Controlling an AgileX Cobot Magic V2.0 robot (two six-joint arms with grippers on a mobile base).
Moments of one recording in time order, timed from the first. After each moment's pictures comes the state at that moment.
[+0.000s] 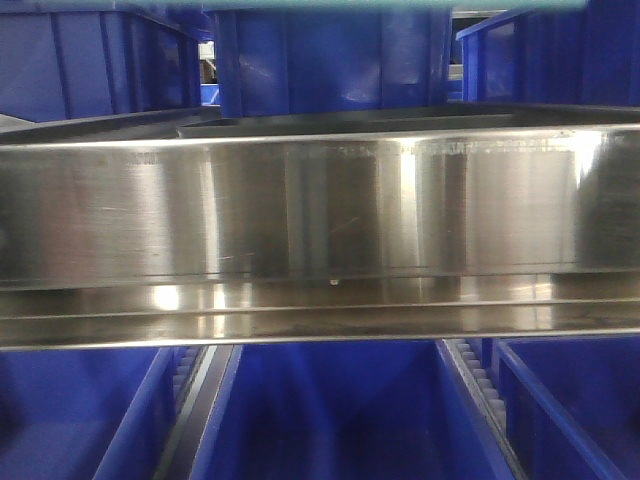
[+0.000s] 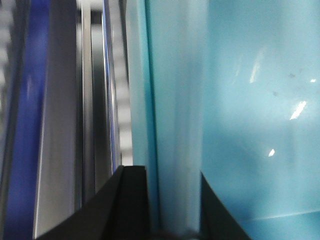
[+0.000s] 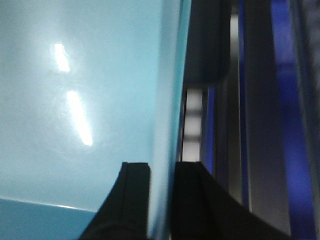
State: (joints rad) left arm -0.40 1.41 -1.70 0.11 1.12 -0.40; right arm 0.33 1.40 -1.70 -0.03 1.19 0.31
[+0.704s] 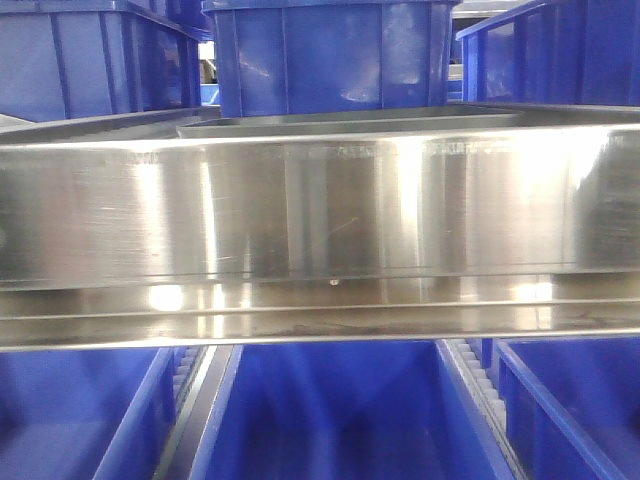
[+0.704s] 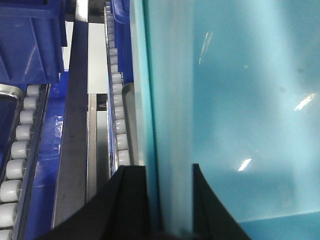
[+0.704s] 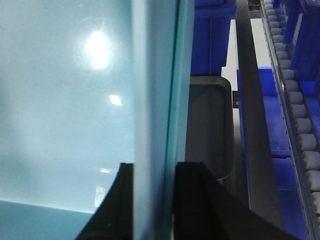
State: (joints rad) left arm -0.40 1.41 -1.73 0.20 0.96 -0.40; right arm 0.33 1.40 -1.78 -0.08 1.03 0.30
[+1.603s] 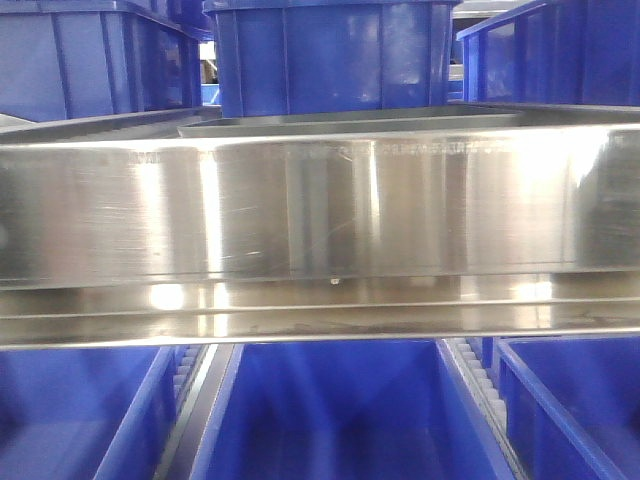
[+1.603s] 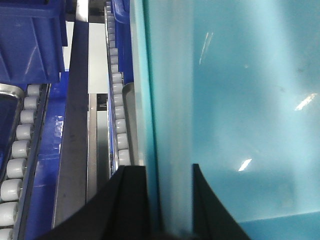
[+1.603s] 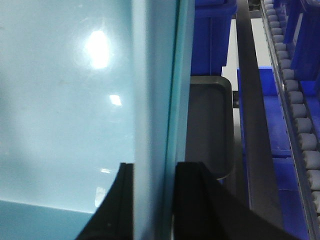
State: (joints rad) left arm -0.40 1.41 -1.73 0.20 0.96 -0.40; right arm 0.33 1.40 -1.78 -0.08 1.03 0.30
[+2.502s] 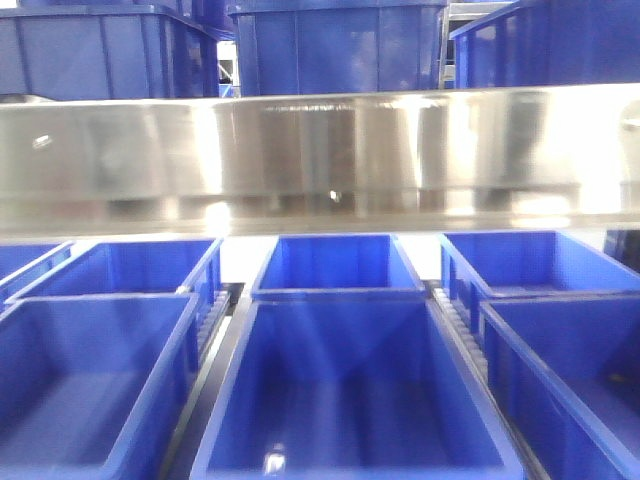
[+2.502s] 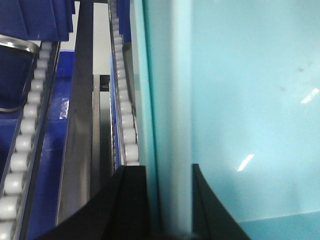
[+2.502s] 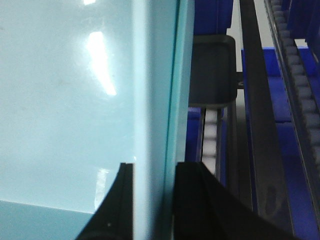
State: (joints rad) left arm -0.40 1.41 -1.73 0.21 0.96 -0.40; right arm 0.33 1.41 -1.78 -0.08 1.03 0.30
